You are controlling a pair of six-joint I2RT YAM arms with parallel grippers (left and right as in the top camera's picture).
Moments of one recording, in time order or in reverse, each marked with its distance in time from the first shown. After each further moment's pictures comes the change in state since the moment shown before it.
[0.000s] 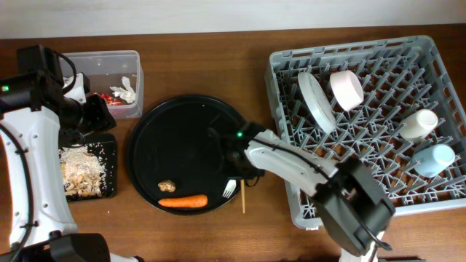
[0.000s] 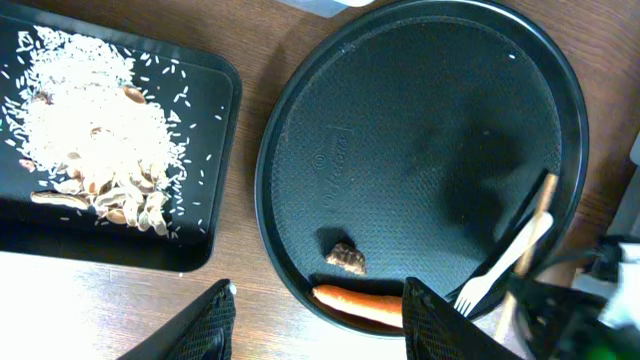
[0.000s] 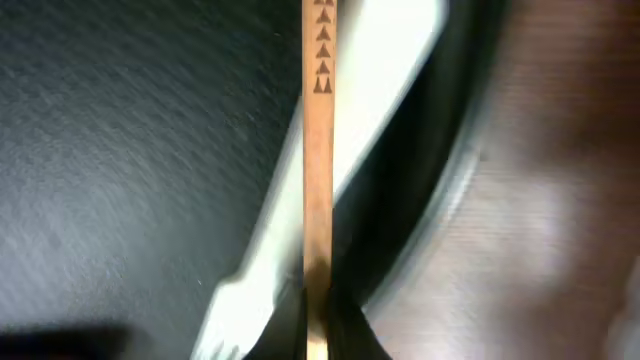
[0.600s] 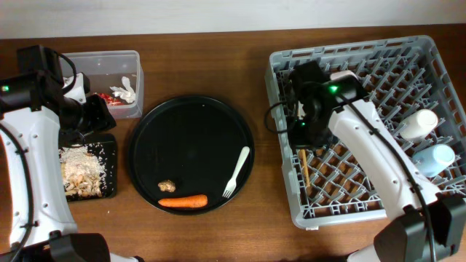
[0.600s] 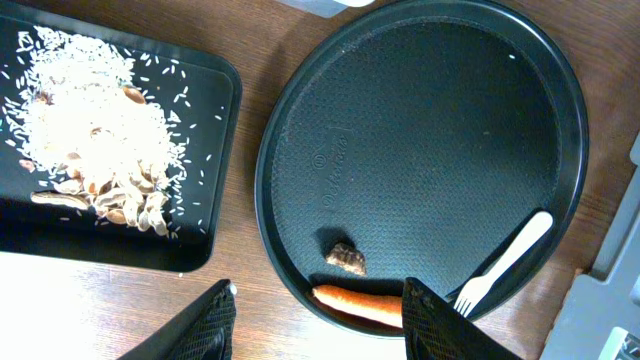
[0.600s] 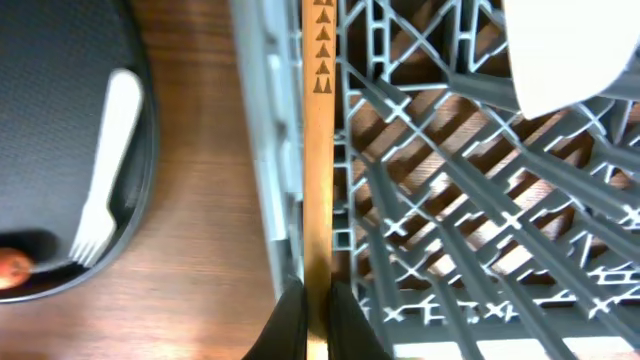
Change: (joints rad) left arm 0.000 0.000 0.000 0.000 0.000 0.000; right arm -0.417 -0.261 0.130 -0.378 0.003 -0.456
